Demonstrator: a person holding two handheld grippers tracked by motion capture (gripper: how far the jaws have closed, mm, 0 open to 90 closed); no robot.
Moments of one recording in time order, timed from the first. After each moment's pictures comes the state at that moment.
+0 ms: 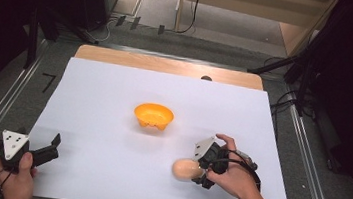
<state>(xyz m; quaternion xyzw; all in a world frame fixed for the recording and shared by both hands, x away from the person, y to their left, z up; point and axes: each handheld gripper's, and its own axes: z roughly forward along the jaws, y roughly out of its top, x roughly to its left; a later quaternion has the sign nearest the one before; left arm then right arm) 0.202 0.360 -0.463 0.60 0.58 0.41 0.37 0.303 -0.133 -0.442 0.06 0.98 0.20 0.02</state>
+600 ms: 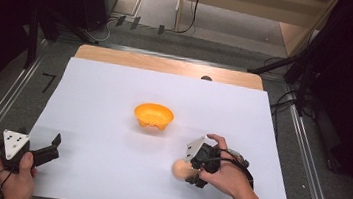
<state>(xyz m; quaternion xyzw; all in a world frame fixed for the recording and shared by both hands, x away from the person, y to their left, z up) 0.203 0.360 -0.463 0.60 0.58 0.41 0.37 0.305 -0.113 -0.447 0.03 0.98 0.20 0.00</state>
